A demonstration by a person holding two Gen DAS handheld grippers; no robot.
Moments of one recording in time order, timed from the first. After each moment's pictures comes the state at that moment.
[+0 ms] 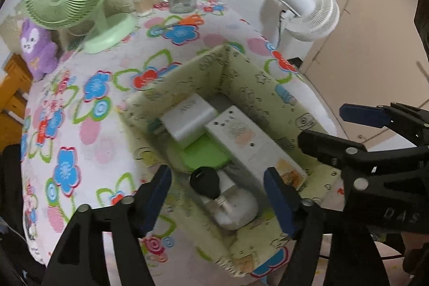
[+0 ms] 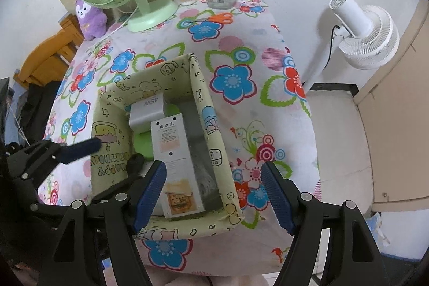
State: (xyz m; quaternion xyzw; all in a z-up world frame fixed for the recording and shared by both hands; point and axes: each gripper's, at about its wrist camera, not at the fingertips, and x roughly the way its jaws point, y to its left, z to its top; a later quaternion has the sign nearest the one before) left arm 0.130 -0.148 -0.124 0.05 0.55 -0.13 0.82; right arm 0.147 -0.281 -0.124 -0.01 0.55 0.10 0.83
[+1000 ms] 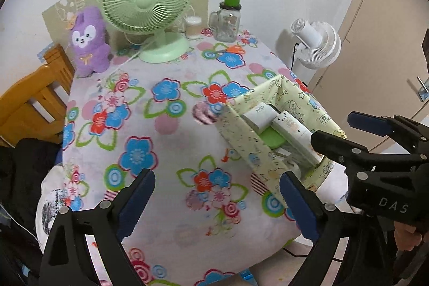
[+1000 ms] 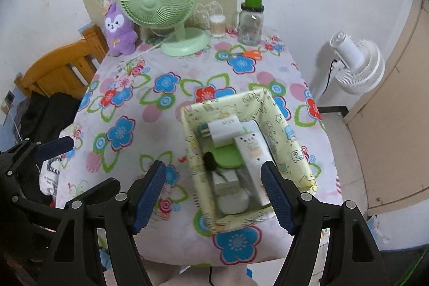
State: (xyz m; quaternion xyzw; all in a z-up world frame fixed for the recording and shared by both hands) left arm 0.077 -0.003 -0.051 0.02 0.50 -0.13 0.86; right arm 0.081 -0.151 -0.054 -0.03 0.48 0.07 0.87
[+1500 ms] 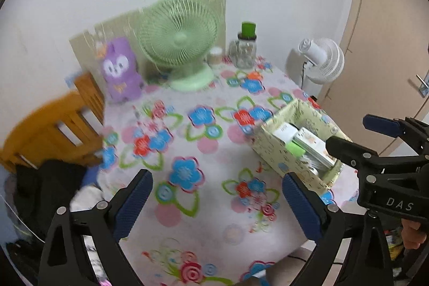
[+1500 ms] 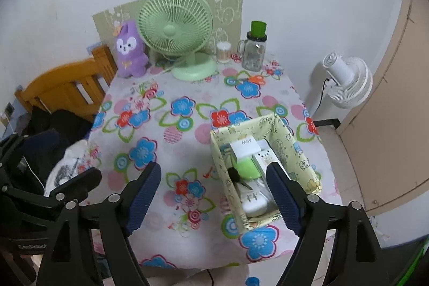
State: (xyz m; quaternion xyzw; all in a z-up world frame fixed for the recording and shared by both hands) left arm 0.055 0.058 0.015 0.06 0.44 -0.11 0.89; right arm 0.051 -0.098 -0.003 -0.03 0.44 0.04 0.90
